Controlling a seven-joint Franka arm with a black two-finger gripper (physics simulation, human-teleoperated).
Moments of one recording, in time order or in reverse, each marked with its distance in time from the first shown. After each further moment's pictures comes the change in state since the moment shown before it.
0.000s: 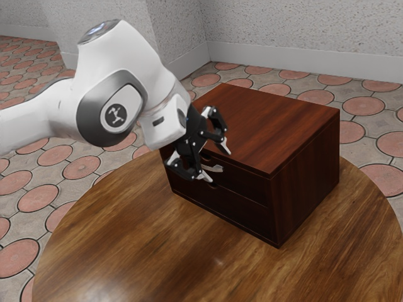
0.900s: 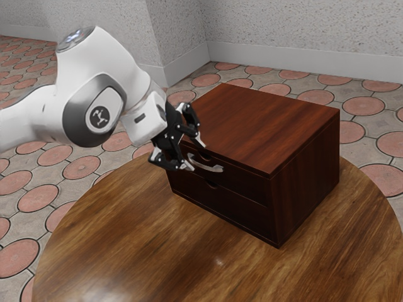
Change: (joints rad) arm 0.096 -0.016 0.002 -0.042 0.008 0.070 -0.052
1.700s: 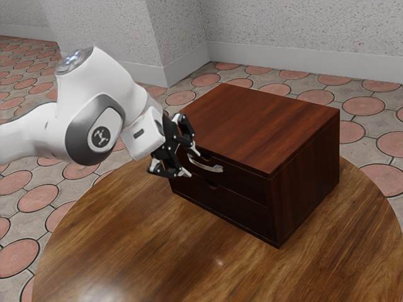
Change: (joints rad) arm 0.021 -0.020 0.000 -0.103 0.025 0.120 -0.010
